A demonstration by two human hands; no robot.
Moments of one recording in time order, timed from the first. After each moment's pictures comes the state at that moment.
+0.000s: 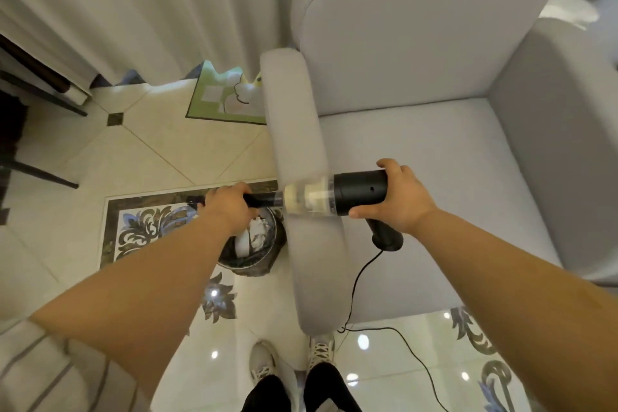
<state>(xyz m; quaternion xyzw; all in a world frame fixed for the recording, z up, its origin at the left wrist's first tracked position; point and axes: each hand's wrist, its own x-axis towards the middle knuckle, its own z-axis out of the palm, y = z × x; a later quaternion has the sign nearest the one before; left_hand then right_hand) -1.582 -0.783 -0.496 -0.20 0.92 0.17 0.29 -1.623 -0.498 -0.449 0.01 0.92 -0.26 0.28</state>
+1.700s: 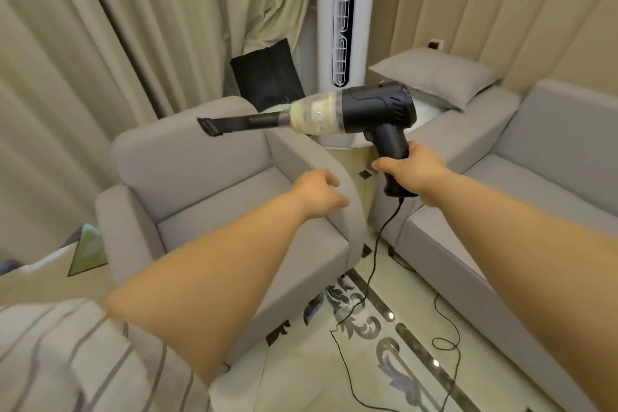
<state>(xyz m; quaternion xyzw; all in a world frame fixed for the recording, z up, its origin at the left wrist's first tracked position) -1.369 -0.216 -0.198 0.16 0.90 0.35 0.20 -1.317 -0.035 -0.176 0.24 0.85 -0.47 -0.02</state>
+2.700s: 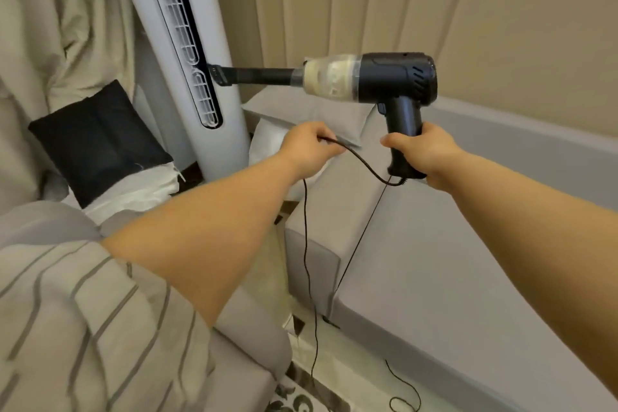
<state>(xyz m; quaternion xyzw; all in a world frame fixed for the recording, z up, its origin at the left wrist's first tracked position) -1.660 0.182 -0.159 0.37 0.80 0.44 0.18 -1.514 0.319 -0.145 0.43 0.73 -0.50 -0.18</state>
